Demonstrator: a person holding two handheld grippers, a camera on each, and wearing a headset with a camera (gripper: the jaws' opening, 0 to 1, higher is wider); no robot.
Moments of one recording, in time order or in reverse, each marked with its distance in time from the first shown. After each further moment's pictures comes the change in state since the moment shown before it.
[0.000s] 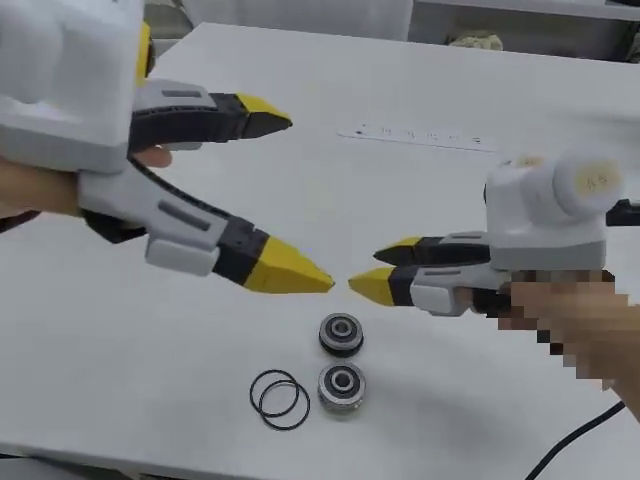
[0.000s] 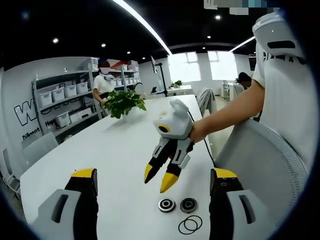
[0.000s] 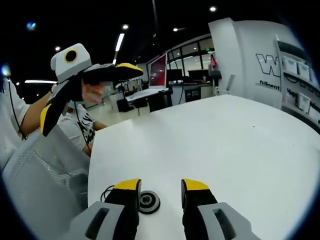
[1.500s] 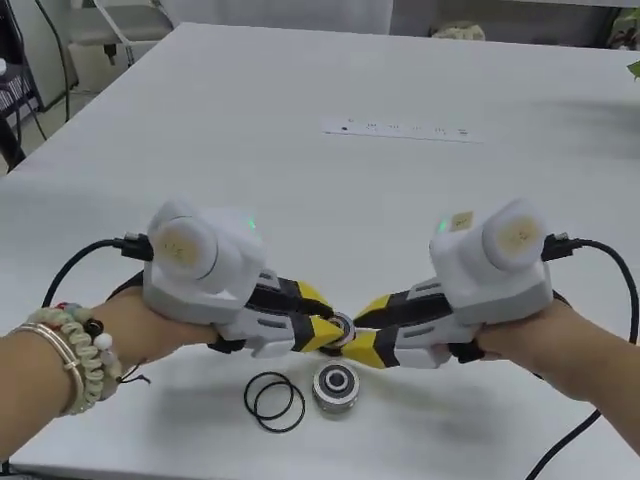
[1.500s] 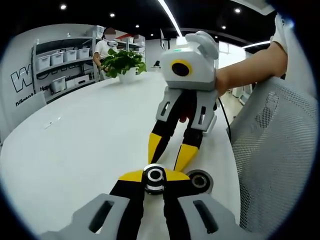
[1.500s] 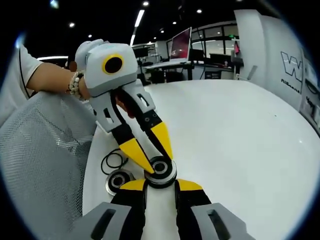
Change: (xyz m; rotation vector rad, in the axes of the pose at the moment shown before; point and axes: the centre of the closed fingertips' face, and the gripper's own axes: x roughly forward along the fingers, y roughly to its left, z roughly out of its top) left arm 0.071 -0.027 -0.135 -0.155 0.187 -0.030; right arm 0.019 0.021 -0.063 -0.124 0.199 0.119
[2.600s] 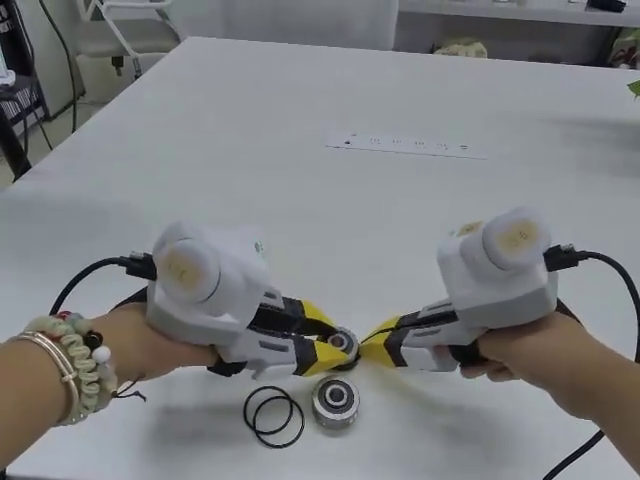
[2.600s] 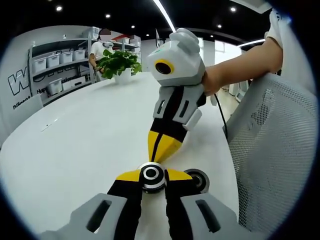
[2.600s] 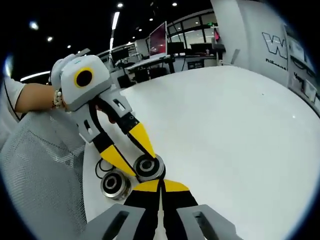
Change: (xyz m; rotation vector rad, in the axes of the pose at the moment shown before) left arm 0.003 -0.009 -0.003 0.022 0.003 -0.025; right arm -0.007 -0.014 -0.008 0.188 0.027 -0.059
